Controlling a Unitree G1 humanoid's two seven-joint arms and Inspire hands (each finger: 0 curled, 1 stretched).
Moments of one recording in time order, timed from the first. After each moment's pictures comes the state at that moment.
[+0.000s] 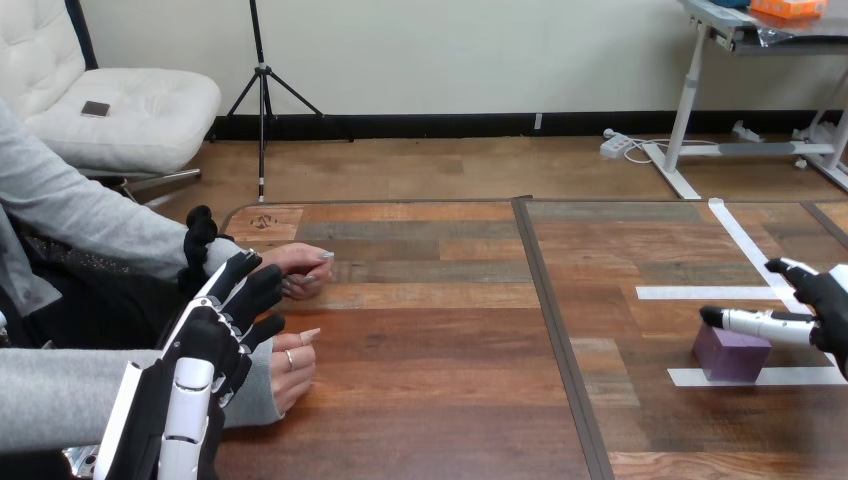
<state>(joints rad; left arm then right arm) 0.51 0.14 0.01 -0.20 -0.27 -0.51 -0.26 -0.61 -0.64 0.03 1.27 -0.31 -0.22 0.08</state>
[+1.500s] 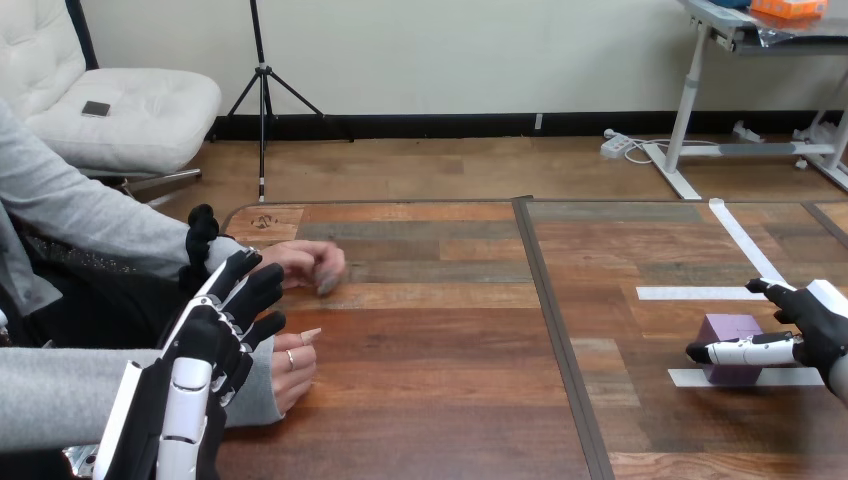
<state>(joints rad) 0.51 0.15 0.01 -0.20 -0.29 -0.51 -0.27 -0.60 -0.62 0.11 1.27 -0.33 -0.20 0.06</state>
